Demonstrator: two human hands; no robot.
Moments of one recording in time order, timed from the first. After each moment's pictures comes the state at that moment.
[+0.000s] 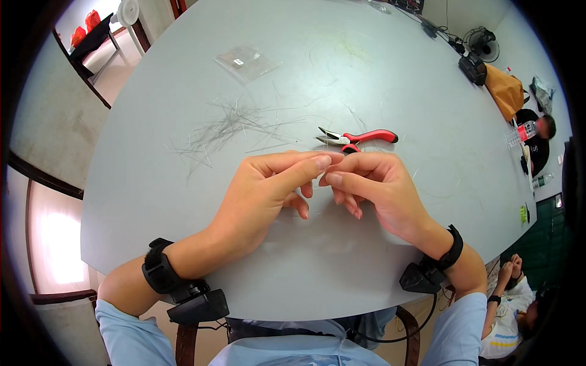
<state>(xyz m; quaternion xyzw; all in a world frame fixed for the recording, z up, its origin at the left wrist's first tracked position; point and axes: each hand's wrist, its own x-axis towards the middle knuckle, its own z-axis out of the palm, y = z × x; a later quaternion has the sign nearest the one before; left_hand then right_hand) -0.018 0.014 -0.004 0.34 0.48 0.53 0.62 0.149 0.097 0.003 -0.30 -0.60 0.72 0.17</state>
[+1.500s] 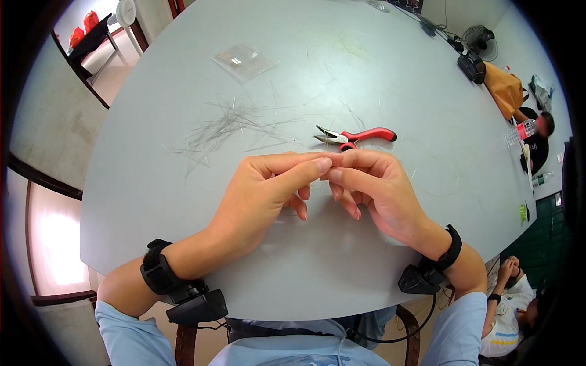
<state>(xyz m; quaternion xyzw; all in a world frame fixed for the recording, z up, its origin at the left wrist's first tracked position) -0.015 0.015 -0.008 0.34 0.49 0.54 0.60 0.149 0.095 -0.005 -0.29 -0.55 0.75 0.20</state>
